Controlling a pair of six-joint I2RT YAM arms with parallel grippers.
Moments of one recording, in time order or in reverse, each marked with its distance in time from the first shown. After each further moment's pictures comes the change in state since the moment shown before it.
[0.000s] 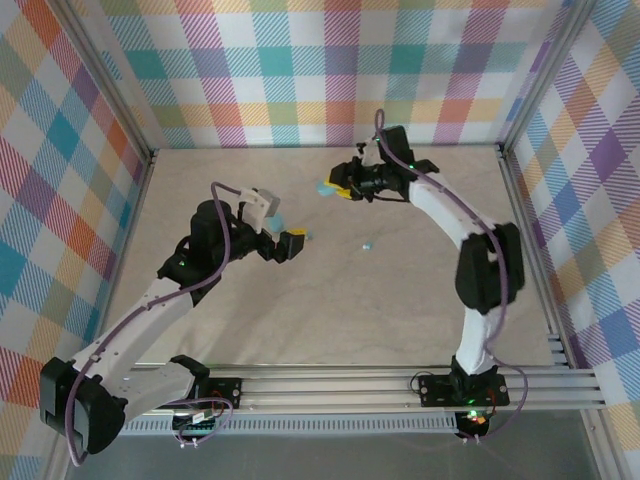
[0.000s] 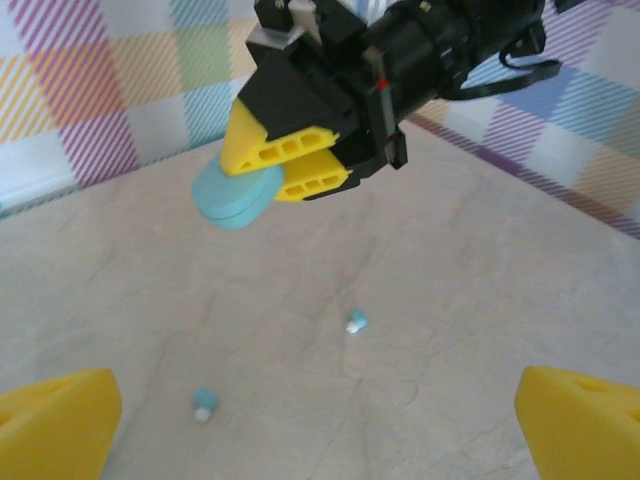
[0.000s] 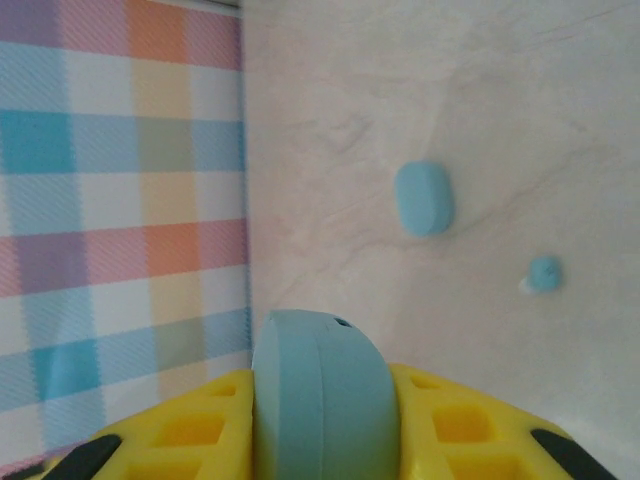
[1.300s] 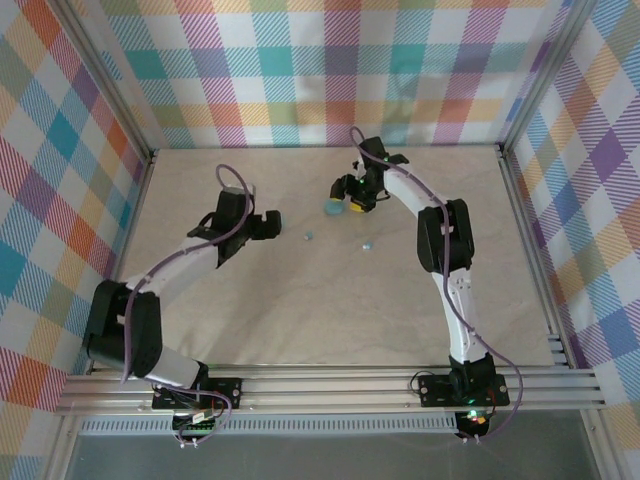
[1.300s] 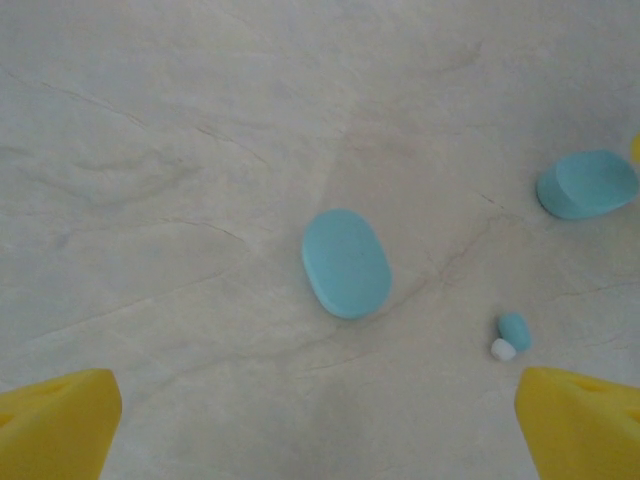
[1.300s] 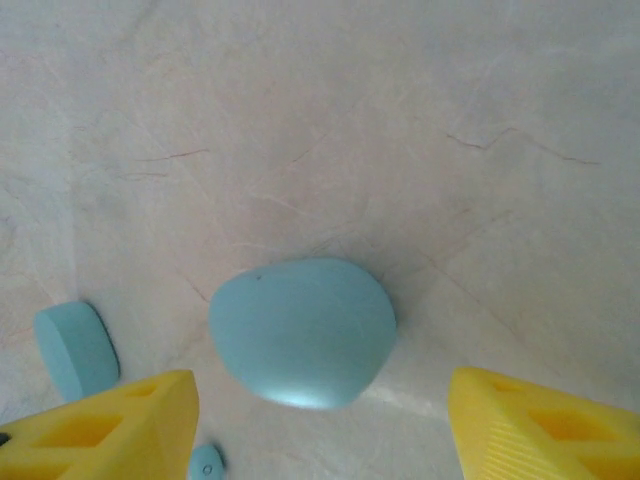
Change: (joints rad) left arm 0.124 0.443 0.135 -0.117 -0.428 -0.287; right arm -0.042 0.431 0.404 -0.333 0.299 -0.272
